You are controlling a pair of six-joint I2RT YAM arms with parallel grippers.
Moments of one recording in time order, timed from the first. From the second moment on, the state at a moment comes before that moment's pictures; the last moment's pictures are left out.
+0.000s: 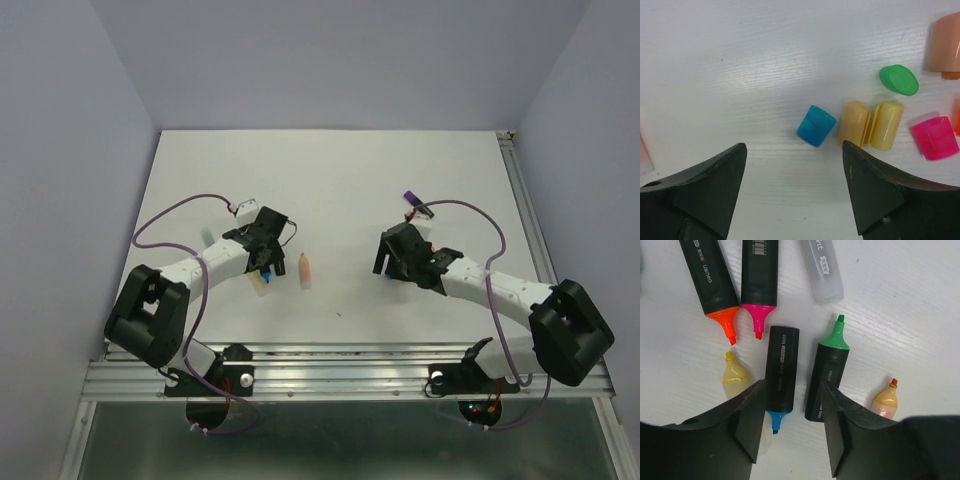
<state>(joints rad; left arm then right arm) -0.53 1.46 0.82 -0.42 -0.43 -0.85 0.68 1.34 0.72 -0.31 0.37 0.78</state>
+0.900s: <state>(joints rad) -0.53 1.03 0.70 -0.24 -0.18 -0.69 0.20 1.94 1.51 -0.42 0.10 0.11</state>
